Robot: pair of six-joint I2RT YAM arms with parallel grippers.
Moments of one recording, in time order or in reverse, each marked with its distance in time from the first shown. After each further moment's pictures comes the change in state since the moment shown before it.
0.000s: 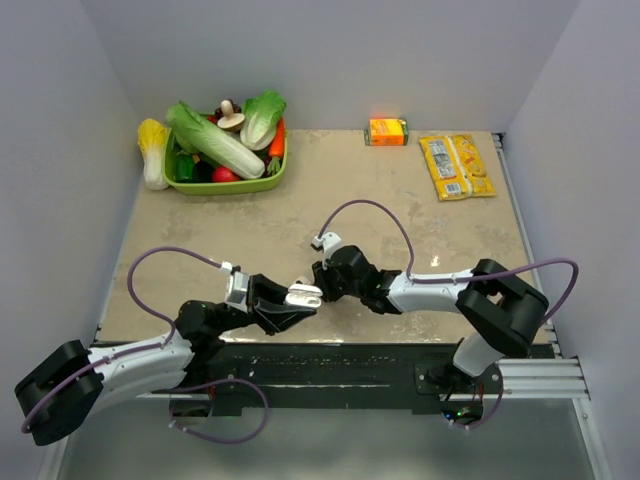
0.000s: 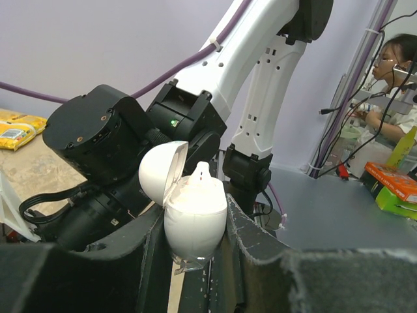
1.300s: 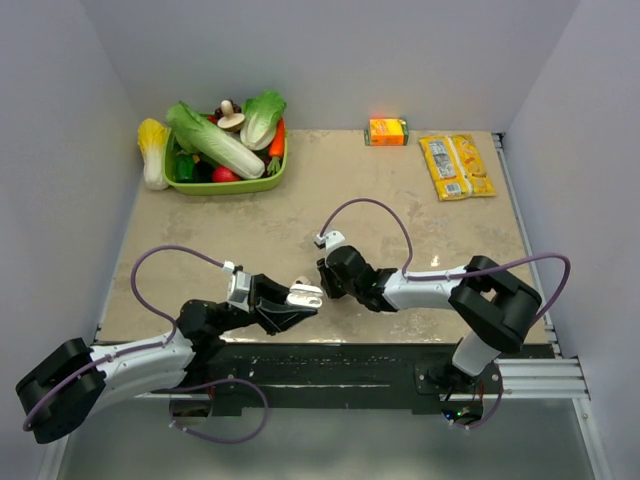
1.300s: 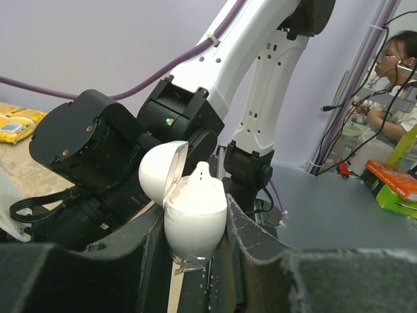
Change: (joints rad) left arm 0.000 0.019 0.000 0.000 0.000 0.000; right arm -0.001 0.041 0.029 -0.073 0.153 0.014
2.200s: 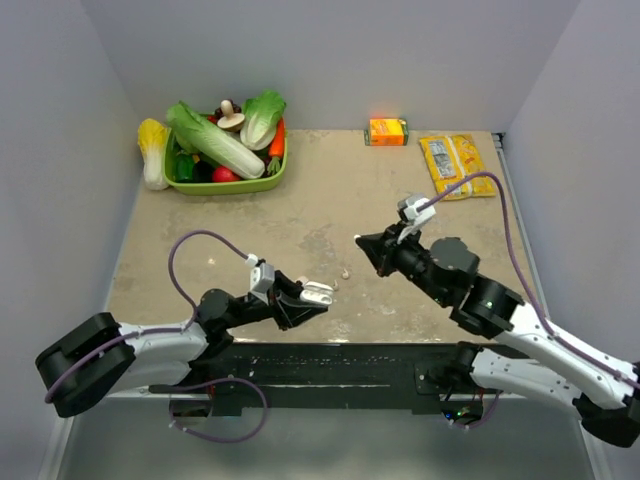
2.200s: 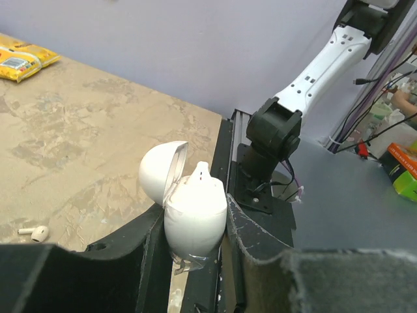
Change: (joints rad) left arm 0.000 0.195 0.023 0.000 -0.019 0.018; right arm 0.000 -0.787 0.095 -0.351 0.117 -0.030
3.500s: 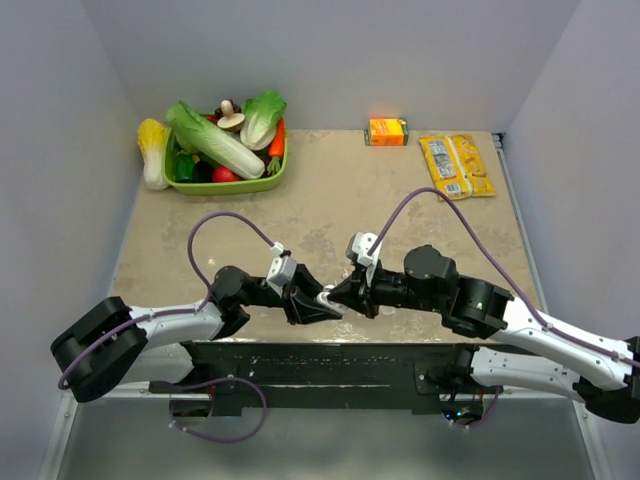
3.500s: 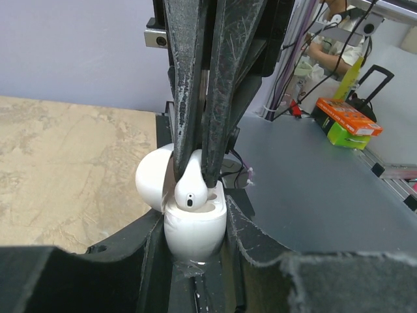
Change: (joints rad) left arm 0.022 0.154 0.244 -0.040 0.360 -0.010; right arm 0.159 0.012 0.089 -0.164 -0.464 -0.217
